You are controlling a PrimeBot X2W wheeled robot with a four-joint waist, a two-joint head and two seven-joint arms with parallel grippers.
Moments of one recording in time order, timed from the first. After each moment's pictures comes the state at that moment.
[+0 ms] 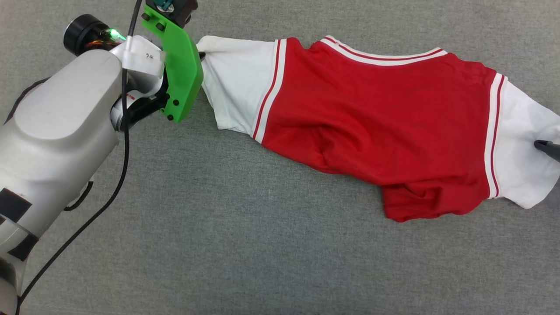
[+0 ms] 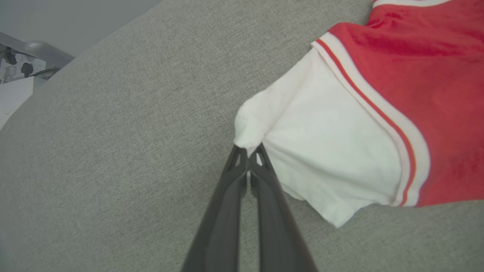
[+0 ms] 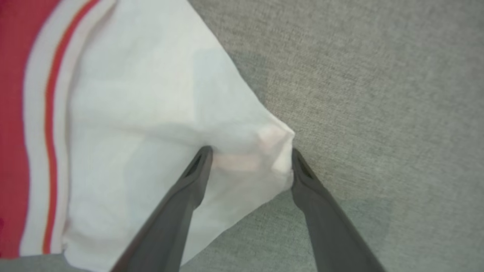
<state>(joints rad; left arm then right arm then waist) -1.25 0.56 -1.13 0.52 -0.96 -0.13 0.45 -0.63 -0.82 0.42 0.33 0.83 0.13 0.86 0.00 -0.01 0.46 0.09</state>
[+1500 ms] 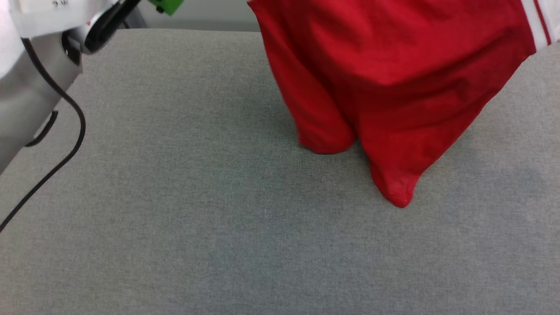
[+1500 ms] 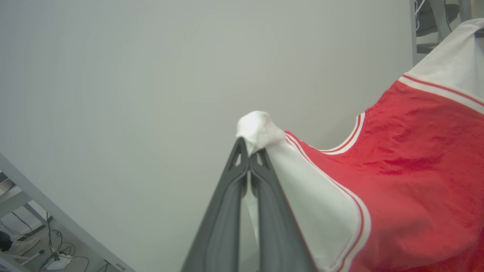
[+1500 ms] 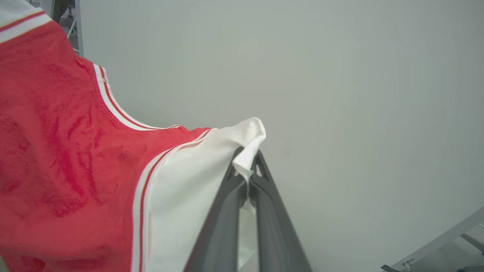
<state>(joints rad) -1.47 0.62 -1.04 0.31 -0.89 -0.04 0.01 -0.94 -0.87 0.39 0.11 0.70 0.13 0.23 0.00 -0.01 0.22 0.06</state>
